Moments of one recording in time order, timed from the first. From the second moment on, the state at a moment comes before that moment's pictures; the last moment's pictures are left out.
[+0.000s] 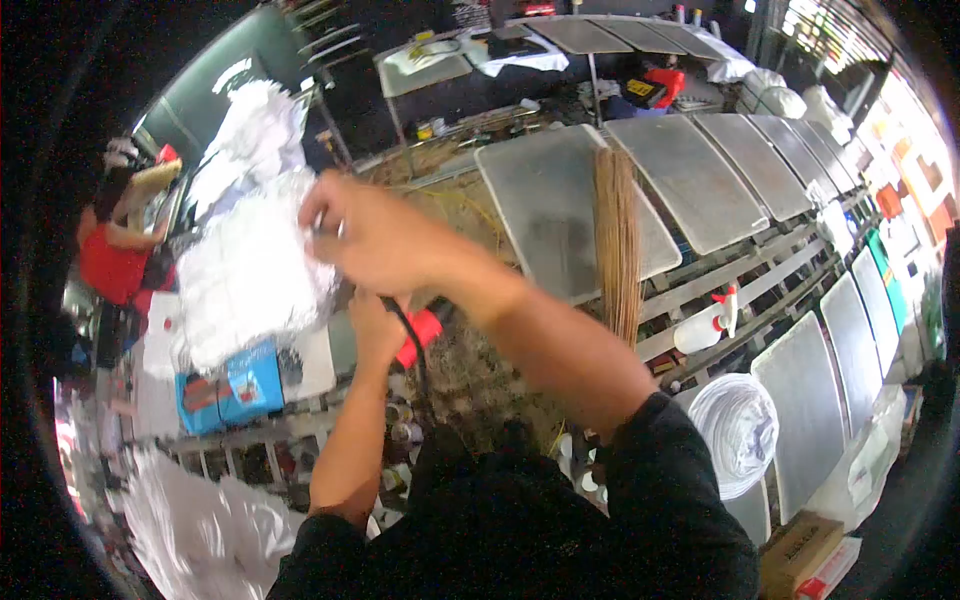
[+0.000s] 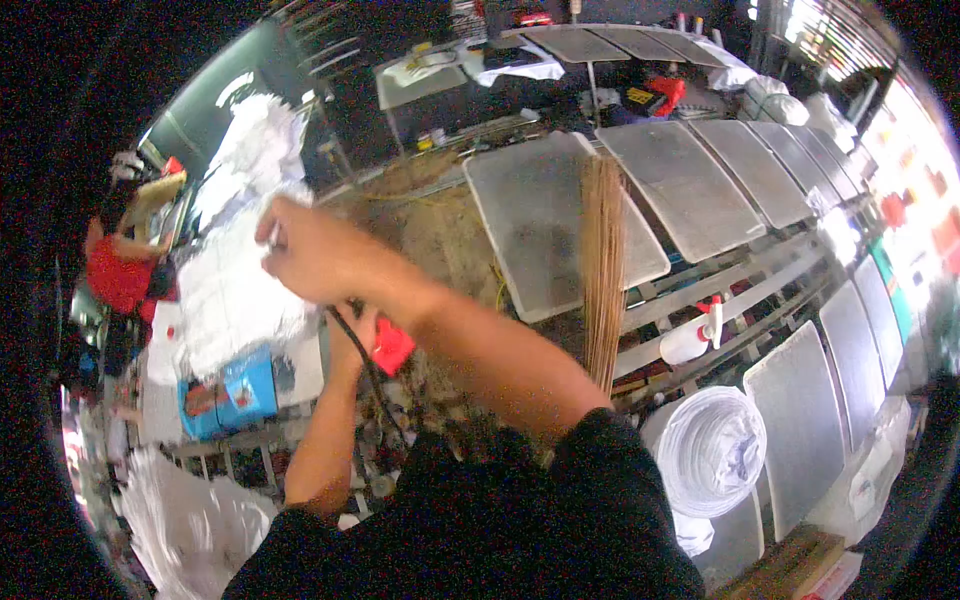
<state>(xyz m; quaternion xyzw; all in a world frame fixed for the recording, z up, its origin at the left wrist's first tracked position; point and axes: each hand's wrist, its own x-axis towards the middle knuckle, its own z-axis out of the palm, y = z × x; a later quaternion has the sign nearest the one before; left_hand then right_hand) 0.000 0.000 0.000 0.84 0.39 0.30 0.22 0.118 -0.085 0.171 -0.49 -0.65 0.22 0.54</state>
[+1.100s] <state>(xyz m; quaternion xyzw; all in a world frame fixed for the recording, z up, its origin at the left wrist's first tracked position) 0.441 0.514 0.079 0.76 0.00 0.14 0.63 0.466 0.404 0.047 -0.67 -0.62 0.36 0.19</state>
